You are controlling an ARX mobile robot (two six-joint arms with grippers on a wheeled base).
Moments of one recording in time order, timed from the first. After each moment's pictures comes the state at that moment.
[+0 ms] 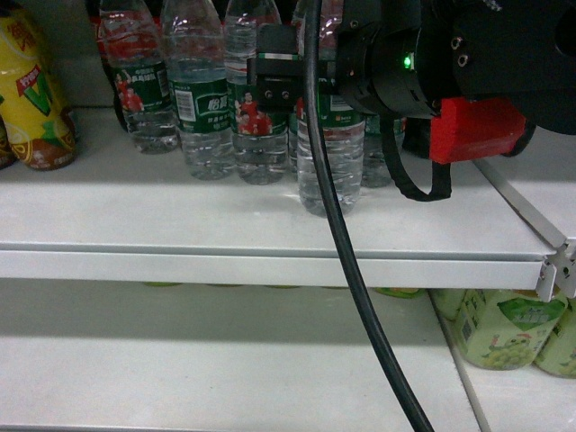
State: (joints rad) left arm 0.00 0.01 0.01 0.00 0.00 0.00; right arm 0.50 1.97 1.23 0.48 0.23 0.19
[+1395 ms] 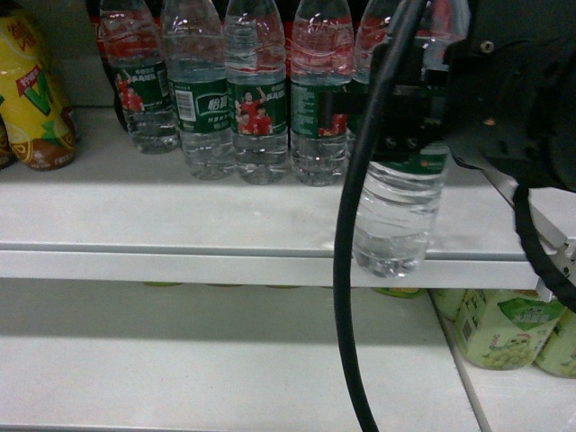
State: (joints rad) left arm 0.00 0.01 0.01 0.00 0.00 0.00; right arm 0.49 1.64 0.79 0.61 0.21 0.20
